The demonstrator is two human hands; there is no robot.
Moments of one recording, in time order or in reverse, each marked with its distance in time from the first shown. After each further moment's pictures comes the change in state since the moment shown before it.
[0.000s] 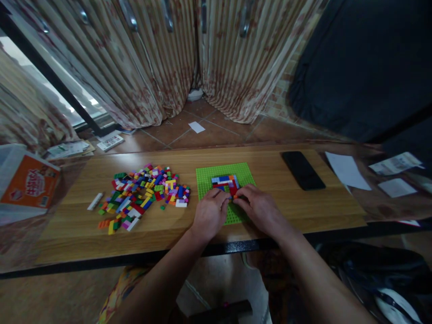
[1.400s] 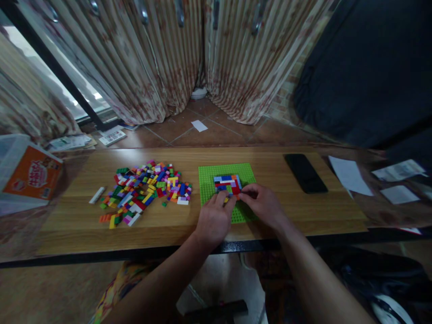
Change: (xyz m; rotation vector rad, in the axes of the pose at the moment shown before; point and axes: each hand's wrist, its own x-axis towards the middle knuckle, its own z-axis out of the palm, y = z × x) left_hand -0.016 0.014 0.000 0.369 -0.049 0.129; right_hand 0.008 0.012 0.009 0.331 0.120 0.294
